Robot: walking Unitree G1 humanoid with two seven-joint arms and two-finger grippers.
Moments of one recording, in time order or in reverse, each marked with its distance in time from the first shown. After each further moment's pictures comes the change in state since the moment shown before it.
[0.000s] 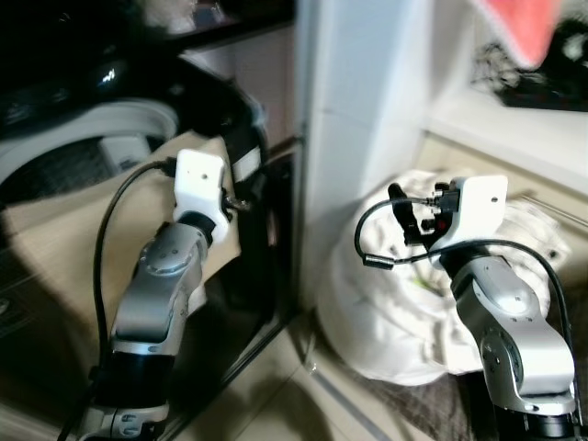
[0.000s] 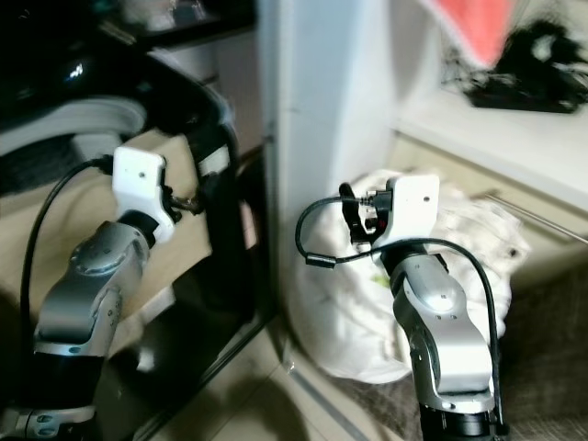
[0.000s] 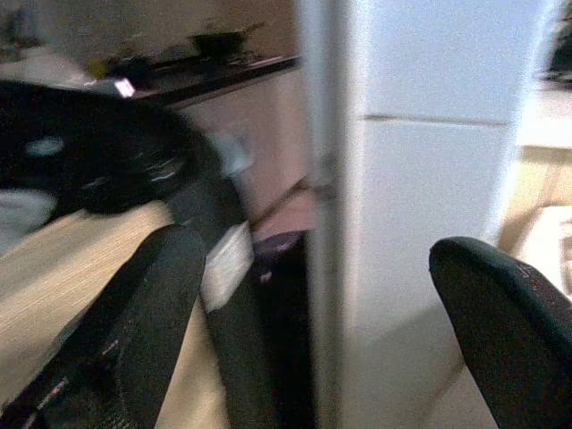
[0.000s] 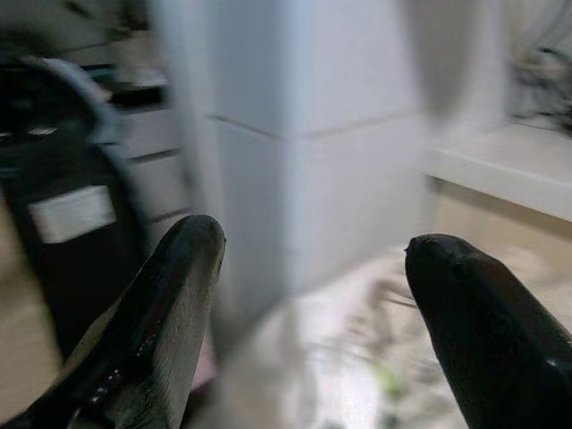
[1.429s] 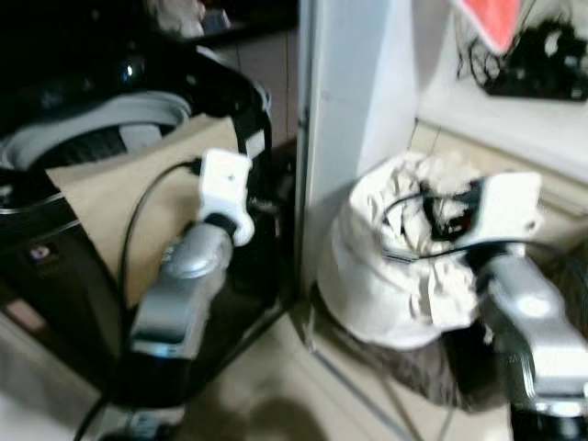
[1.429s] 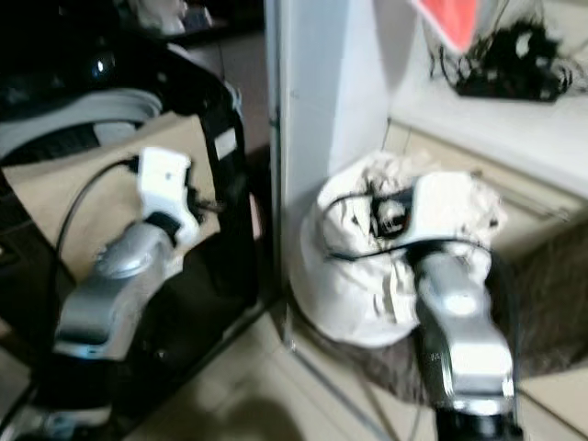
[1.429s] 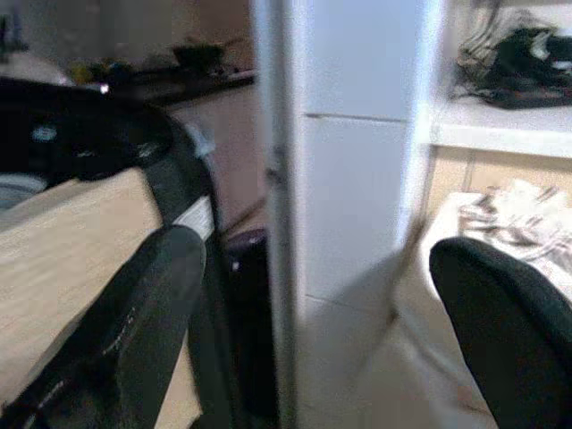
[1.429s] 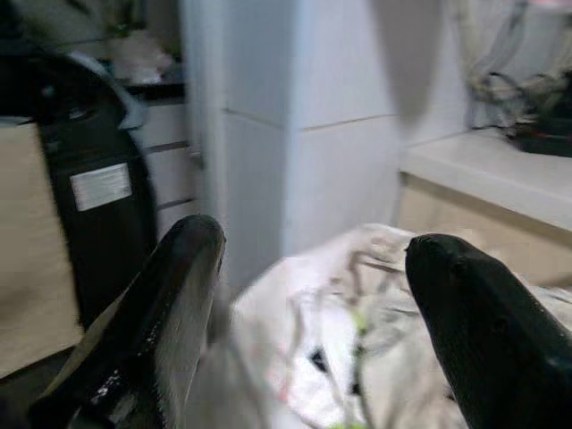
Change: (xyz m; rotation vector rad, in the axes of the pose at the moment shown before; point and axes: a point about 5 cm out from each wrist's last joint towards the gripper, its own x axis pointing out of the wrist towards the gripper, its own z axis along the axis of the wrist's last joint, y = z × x) left arm 0.003 -0.015 0.004 -0.010 -0.018 -0.044; right arm 0.000 -0.011 0.005 -0.036 -0.017 -0.046
